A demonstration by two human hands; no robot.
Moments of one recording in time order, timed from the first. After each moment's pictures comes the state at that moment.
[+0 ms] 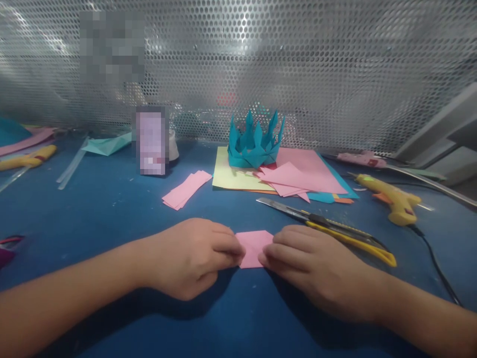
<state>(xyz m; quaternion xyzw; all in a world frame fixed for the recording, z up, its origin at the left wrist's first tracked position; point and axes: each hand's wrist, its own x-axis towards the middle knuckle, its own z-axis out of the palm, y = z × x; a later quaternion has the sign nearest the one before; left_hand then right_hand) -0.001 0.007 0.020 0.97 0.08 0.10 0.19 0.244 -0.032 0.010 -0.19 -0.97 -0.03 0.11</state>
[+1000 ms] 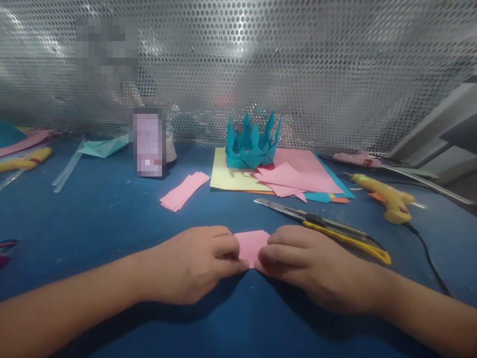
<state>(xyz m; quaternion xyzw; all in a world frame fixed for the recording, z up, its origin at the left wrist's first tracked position) 0.004 -0.001 0.011 0.98 0.11 0.10 0.09 0.247 -0.027 0.012 -0.18 -0.98 0.04 0.11</state>
